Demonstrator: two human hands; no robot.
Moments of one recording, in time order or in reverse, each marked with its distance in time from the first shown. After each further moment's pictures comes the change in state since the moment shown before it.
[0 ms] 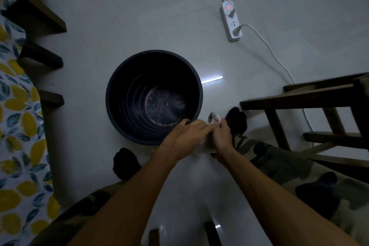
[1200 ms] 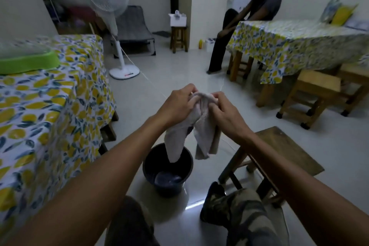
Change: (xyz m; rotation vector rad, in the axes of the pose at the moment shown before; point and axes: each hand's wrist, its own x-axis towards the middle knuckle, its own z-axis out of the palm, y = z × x) left_hand -0.259 0.340 -0.334 -0.056 0.829 0.161; right_hand -0.422 -0.167 -0.247 -0.243 -0.027 -1.295
